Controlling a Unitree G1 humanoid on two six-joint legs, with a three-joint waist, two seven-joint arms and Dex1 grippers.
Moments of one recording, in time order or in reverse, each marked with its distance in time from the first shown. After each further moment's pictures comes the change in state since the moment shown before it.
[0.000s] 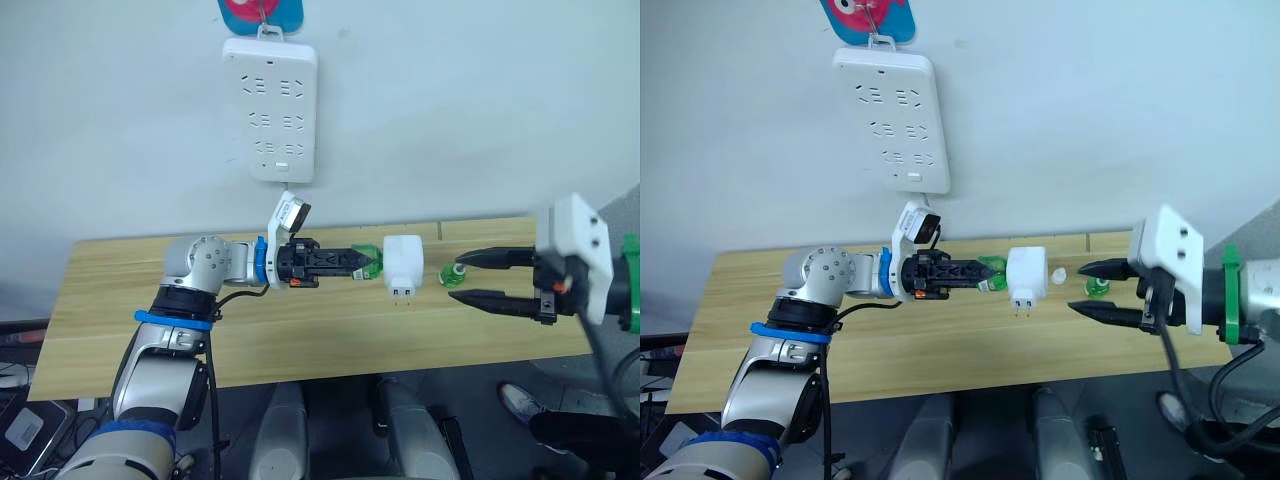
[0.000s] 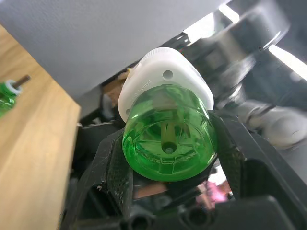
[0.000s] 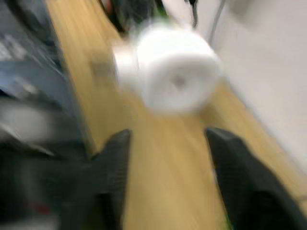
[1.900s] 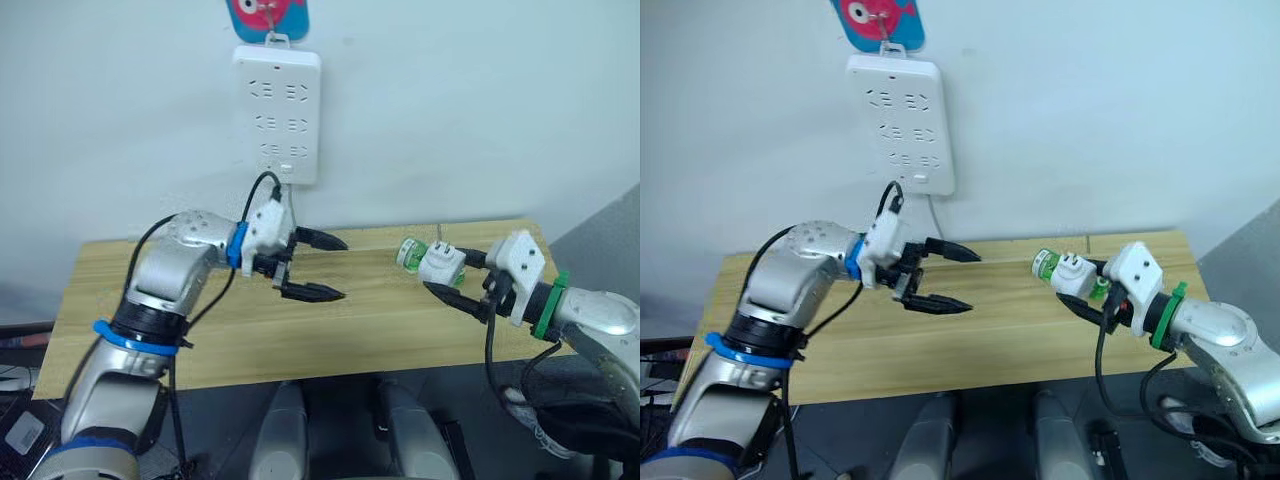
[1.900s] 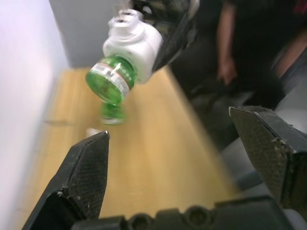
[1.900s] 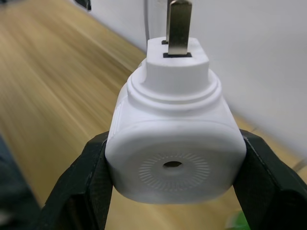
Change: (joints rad) left arm 0.146 0.101 -0.173 -0.243 0.674 -1.420 -0.120; right arm -0.155 0.500 0.135 0.041 0.135 0.565 -0.347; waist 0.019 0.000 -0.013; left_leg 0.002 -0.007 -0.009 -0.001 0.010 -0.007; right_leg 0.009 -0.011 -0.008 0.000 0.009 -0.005
